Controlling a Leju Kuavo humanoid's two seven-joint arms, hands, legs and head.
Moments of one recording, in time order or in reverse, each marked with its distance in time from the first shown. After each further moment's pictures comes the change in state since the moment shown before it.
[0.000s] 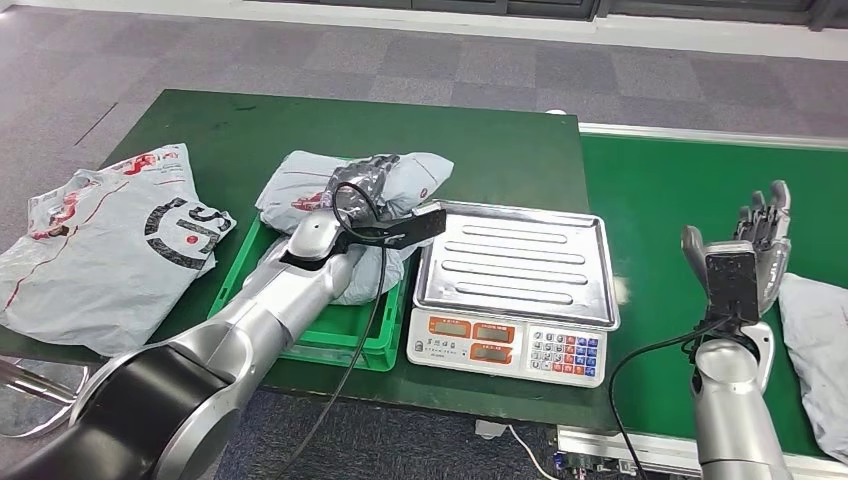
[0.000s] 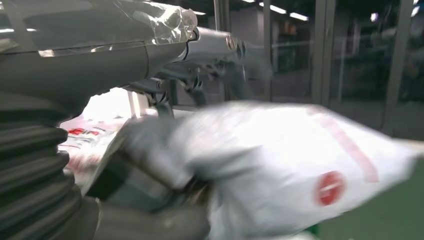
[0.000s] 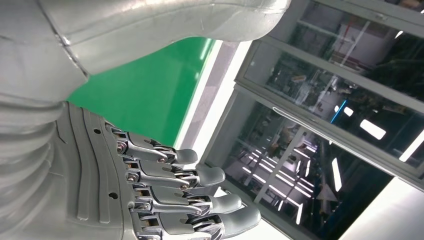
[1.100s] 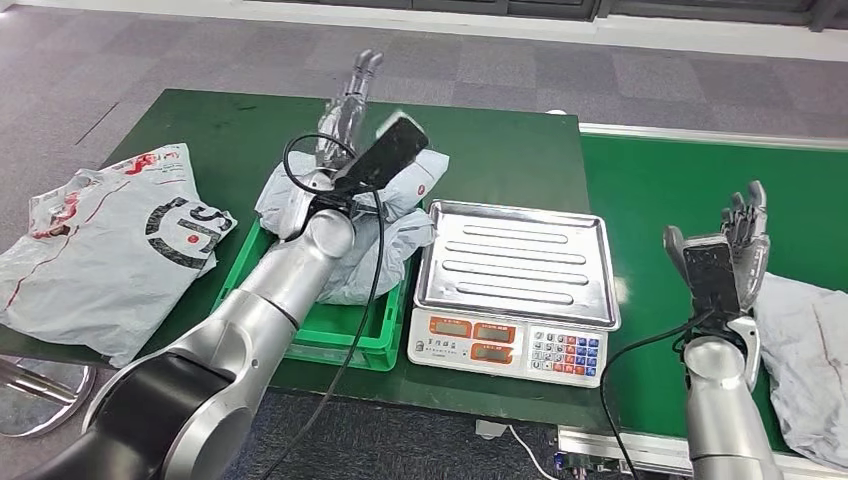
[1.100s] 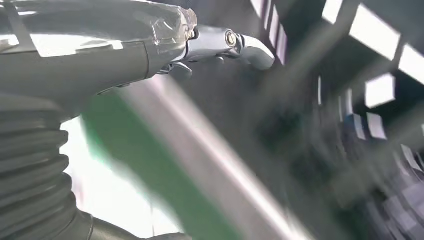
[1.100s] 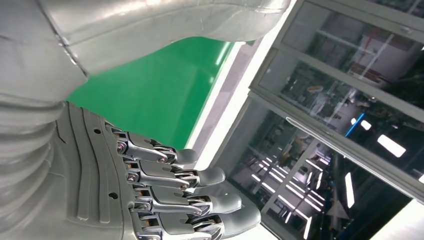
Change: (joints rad) left arm 0.018 -0.068 0.165 -0.228 0.526 0.016 -0.339; right arm -0.024 0.025 -0.009 0.036 0.106 0.026 0.055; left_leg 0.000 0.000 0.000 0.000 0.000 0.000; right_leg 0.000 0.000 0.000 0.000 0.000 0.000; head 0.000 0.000
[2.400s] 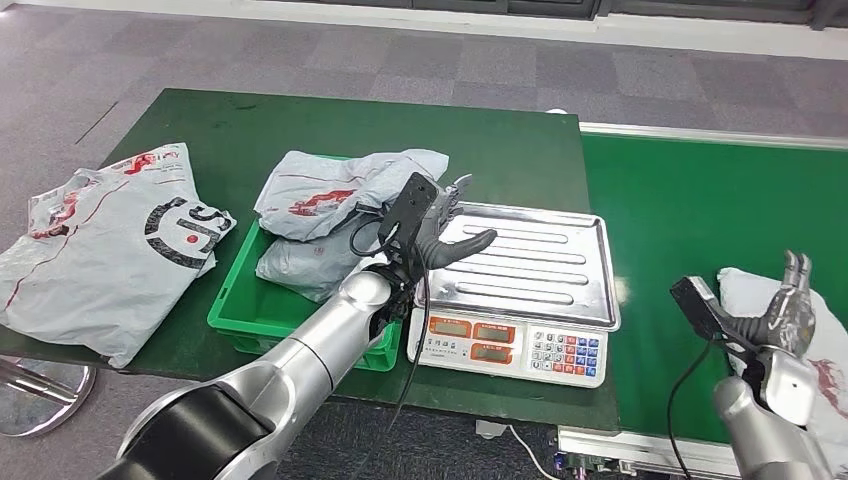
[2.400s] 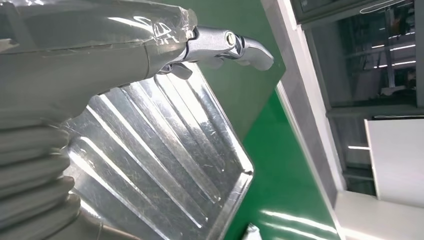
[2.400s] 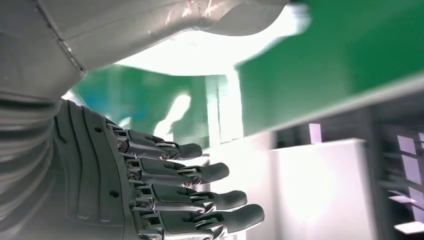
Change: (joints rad) left arm 0.102 -0.090 -0.214 0.168 0.750 -0.328 -0.070; right arm -0.046 -0.204 -0.001 0.471 0.780 -0.261 0.503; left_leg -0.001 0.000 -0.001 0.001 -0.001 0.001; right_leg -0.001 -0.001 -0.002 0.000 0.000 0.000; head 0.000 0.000
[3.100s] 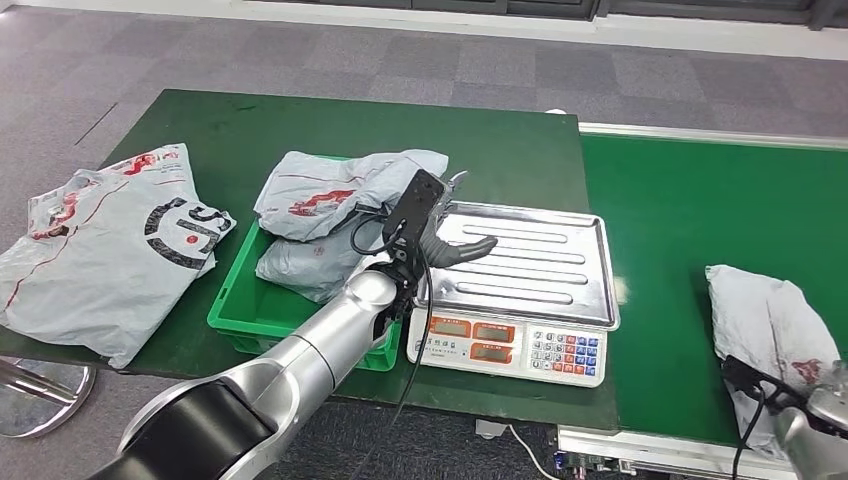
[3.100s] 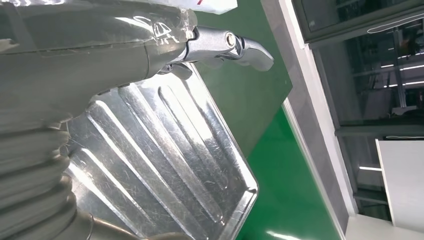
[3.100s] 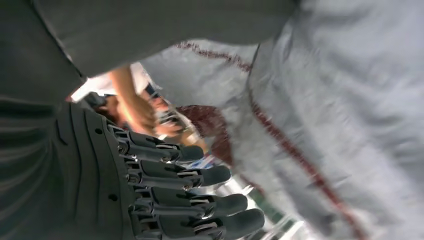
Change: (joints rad) left arm -0.024 0.002 -0.088 0.022 0.055 0.110 0.016; right arm -0.088 -0.146 -0.021 0.279 0.291 0.632 0.259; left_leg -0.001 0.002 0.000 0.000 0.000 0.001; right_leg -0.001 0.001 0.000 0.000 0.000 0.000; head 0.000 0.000
